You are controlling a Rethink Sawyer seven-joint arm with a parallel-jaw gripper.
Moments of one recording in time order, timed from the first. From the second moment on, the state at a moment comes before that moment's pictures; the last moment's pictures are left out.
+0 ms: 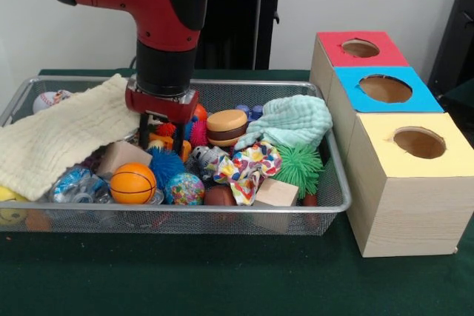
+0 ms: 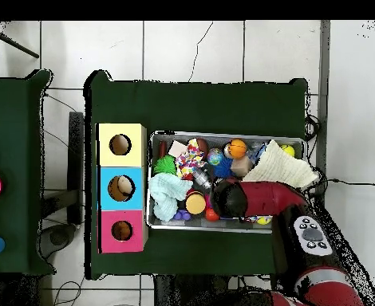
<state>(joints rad) -0.48 -0.47 0.08 1.62 -0.53 0.37 2.06</state>
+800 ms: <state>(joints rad) -0.45 -0.44 0.03 1.62 -0.54 0.29 2.06</state>
